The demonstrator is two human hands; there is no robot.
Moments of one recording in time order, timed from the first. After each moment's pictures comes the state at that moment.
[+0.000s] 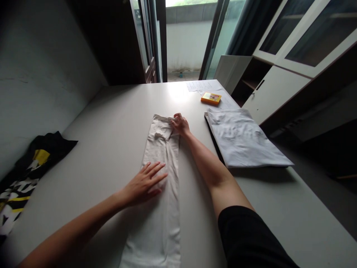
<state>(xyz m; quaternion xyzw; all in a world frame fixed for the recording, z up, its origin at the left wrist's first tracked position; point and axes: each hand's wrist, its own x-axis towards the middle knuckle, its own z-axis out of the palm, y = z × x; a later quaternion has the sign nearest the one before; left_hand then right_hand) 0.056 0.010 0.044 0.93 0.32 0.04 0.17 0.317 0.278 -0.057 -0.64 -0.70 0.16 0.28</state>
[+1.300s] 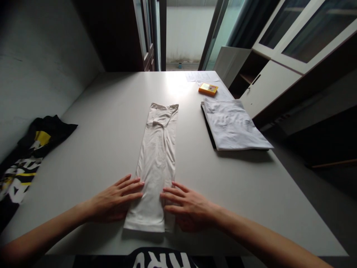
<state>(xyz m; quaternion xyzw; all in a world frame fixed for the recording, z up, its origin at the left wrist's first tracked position) -0.044 -0.096 0.070 0.94 0.20 0.03 0.27 0.337 -0.116 0.060 -0.15 -0.94 0.29 0.10</state>
